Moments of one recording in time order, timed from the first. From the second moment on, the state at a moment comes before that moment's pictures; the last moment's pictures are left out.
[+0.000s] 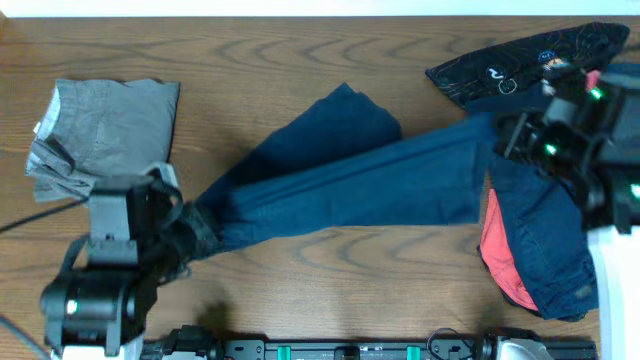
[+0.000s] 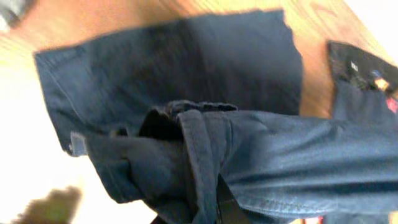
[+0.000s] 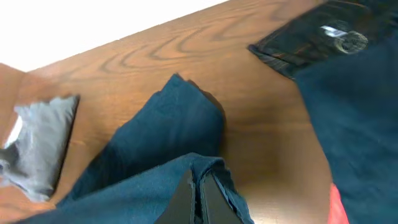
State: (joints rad) left arm -0.06 0.88 1.16 -1.24 0.20 -0.62; right arm -0.05 1.25 1.34 -0.84 -0.37 0.25
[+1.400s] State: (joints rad) left arm 0.09 1.55 1.15 -0.81 0.10 -0.71; right arm 0.11 1.81 1.35 -0.73 -0.09 0.30
